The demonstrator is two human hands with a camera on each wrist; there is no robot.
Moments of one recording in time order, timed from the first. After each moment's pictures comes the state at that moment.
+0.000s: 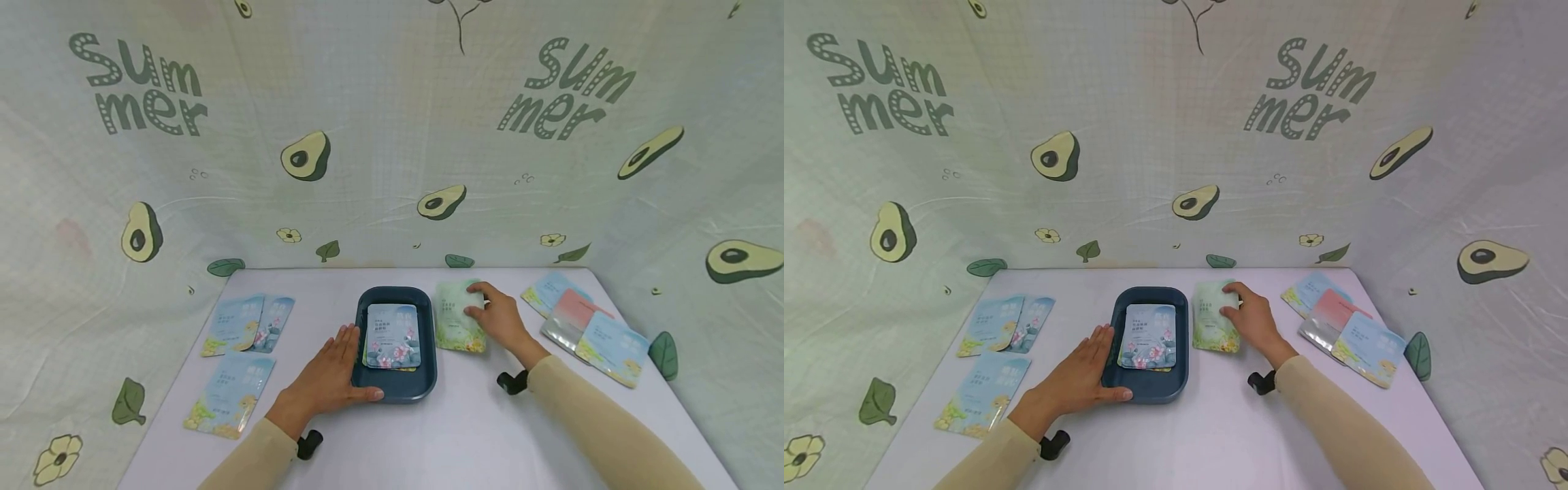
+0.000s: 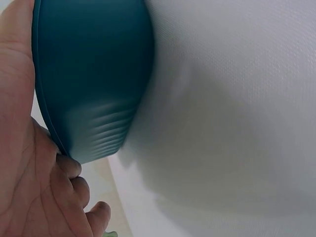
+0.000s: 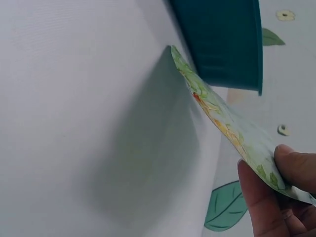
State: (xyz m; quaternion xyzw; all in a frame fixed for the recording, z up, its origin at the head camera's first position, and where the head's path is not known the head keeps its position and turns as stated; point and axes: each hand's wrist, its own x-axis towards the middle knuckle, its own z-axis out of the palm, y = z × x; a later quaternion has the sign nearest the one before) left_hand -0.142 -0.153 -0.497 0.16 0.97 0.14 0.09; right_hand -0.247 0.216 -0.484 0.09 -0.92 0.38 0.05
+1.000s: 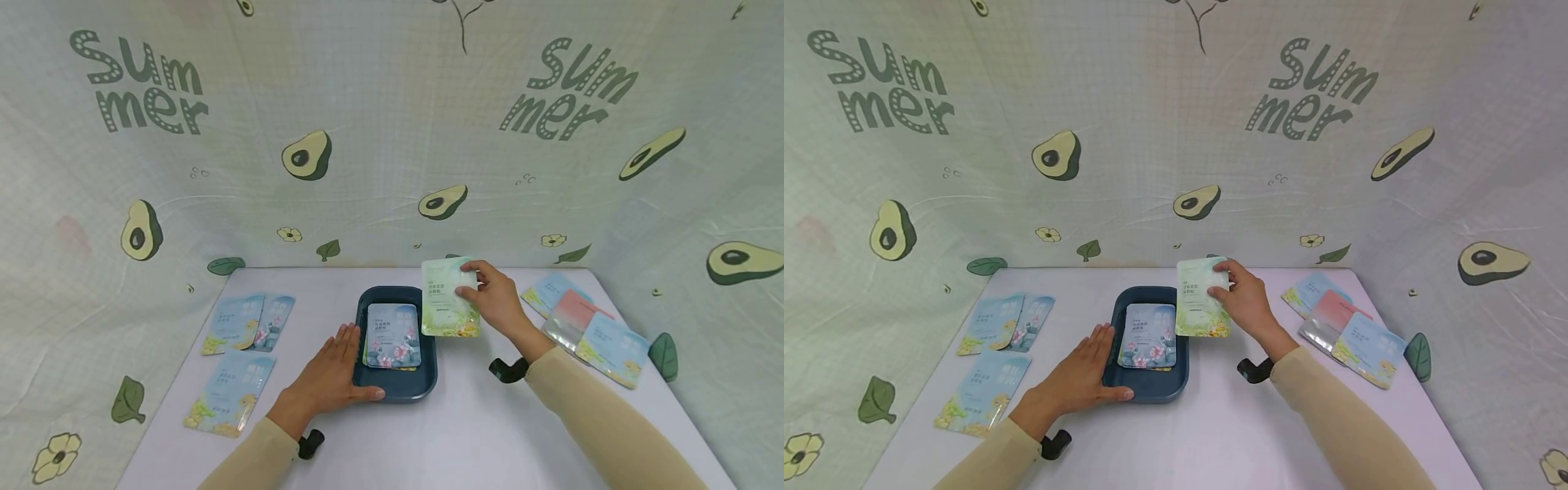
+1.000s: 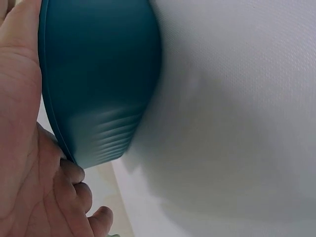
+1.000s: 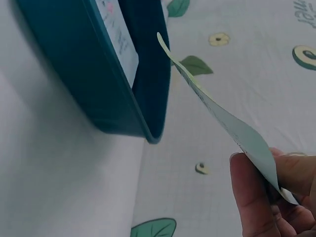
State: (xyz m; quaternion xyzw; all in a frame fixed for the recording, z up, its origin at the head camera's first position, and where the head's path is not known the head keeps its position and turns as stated) left_hand -0.140 -0.150 -0.492 0.16 0.97 0.14 0.09; right_hand -0.241 0.185 -0.420 0.08 -0.90 0.42 0.07
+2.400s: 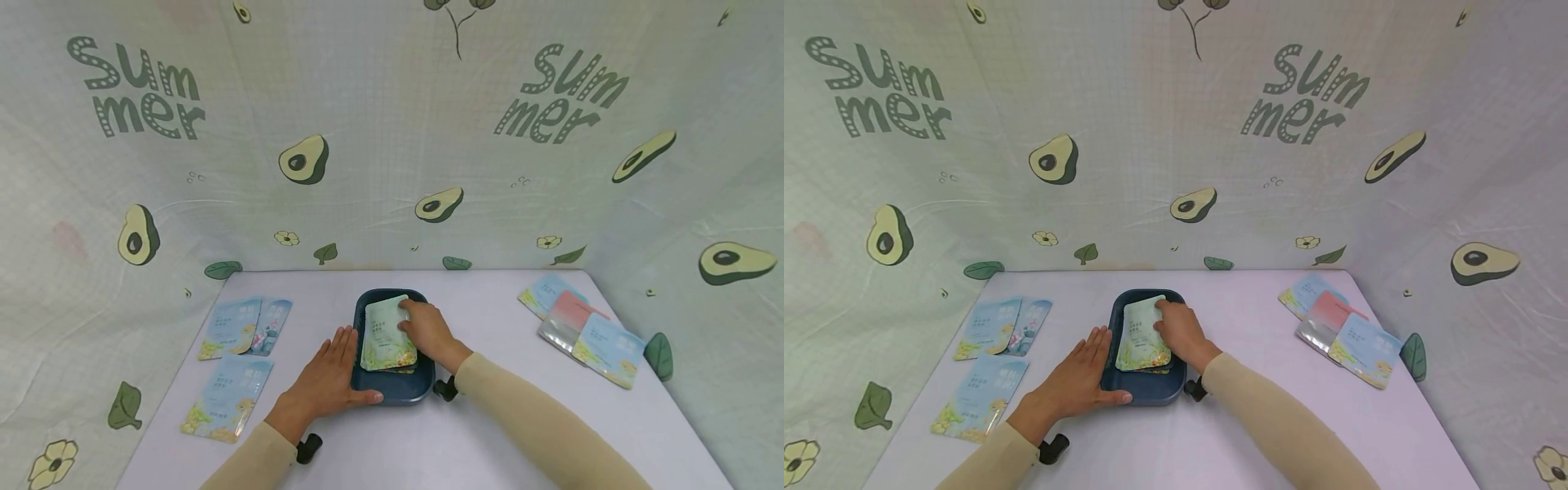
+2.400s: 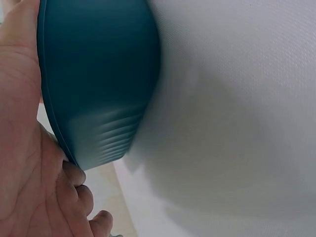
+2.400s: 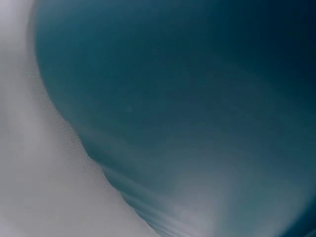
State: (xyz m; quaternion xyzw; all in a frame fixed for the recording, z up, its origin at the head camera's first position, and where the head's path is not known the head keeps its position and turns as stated) left_hand -0.138 -0.149 -0.489 0.17 0.98 0.12 0.08; right_hand -0.235 0.083 -0.481 0.19 -0.94 0.27 0.00
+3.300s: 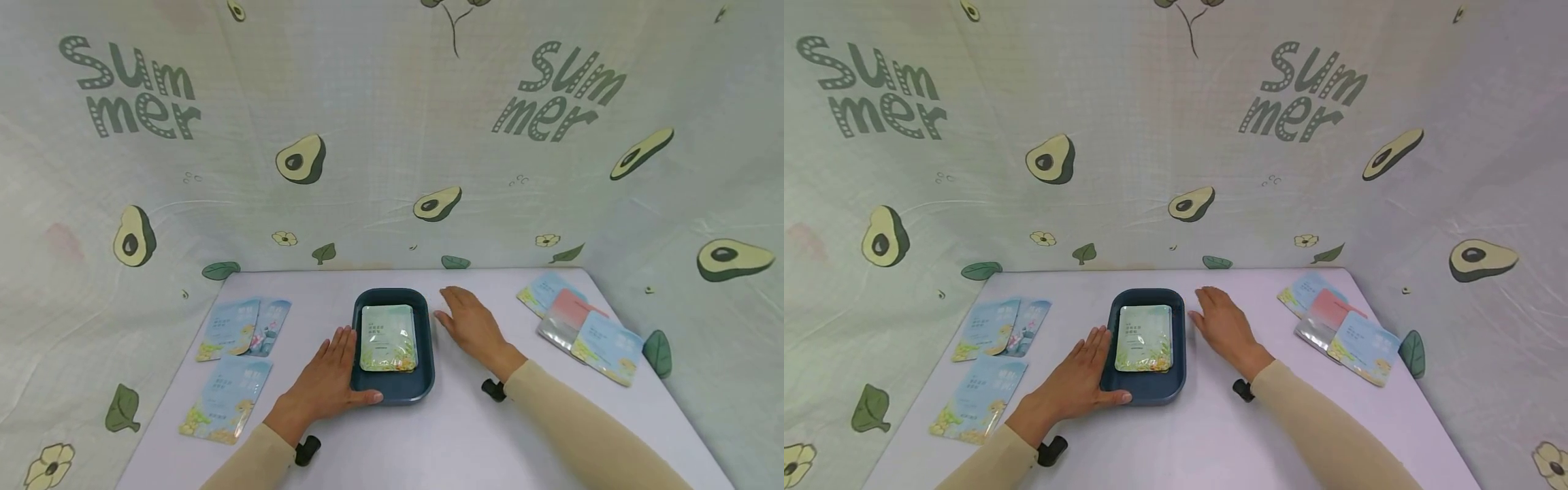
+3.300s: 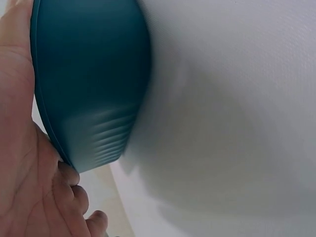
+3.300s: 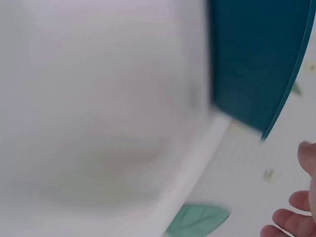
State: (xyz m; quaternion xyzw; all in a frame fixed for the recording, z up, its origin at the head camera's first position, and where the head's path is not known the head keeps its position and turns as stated) left_hand -0.139 -0.149 -0.494 0.16 0.97 0.13 0.08; right_hand -0.228 0.172 -0.484 0.25 -0.94 0.14 0.19
